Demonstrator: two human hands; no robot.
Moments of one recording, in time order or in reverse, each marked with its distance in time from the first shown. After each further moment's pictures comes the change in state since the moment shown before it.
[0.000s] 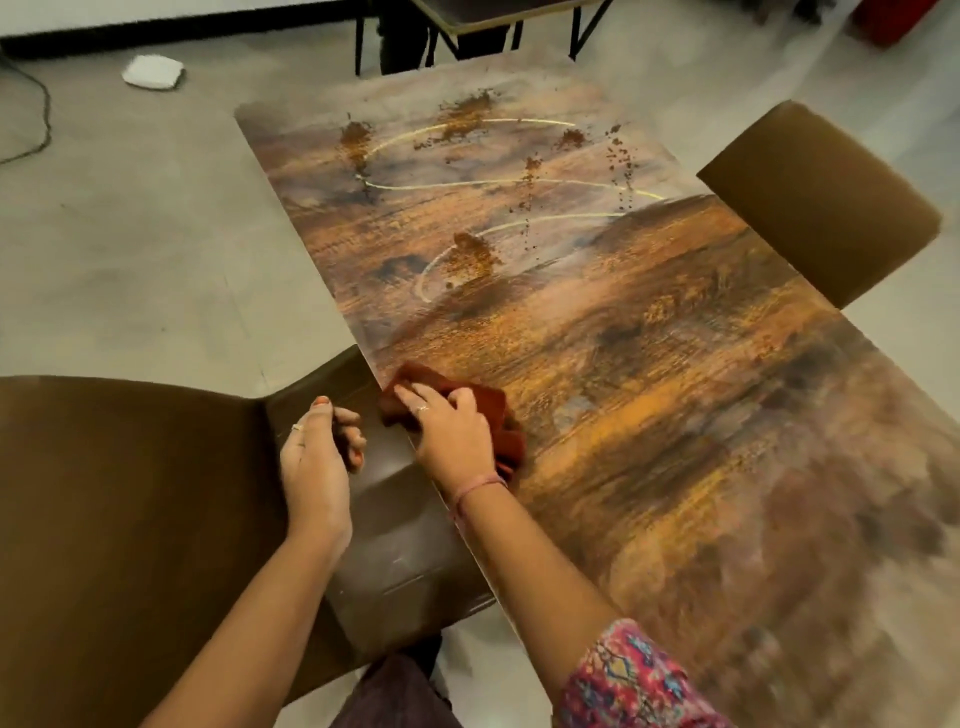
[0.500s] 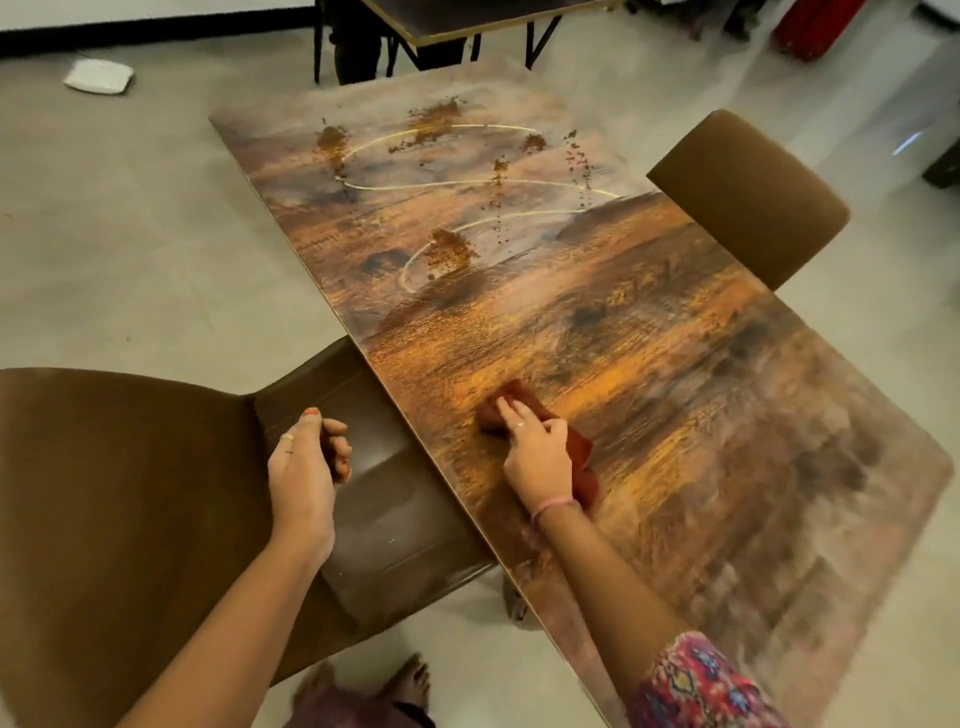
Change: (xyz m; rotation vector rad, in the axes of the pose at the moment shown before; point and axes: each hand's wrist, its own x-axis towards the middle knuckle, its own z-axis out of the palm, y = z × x) left_hand -0.025 0.014 -0.040 0.044 -0.096 -0.123; right_hand -0.080 0.073 -0.011 -0.047 0.088 0.386
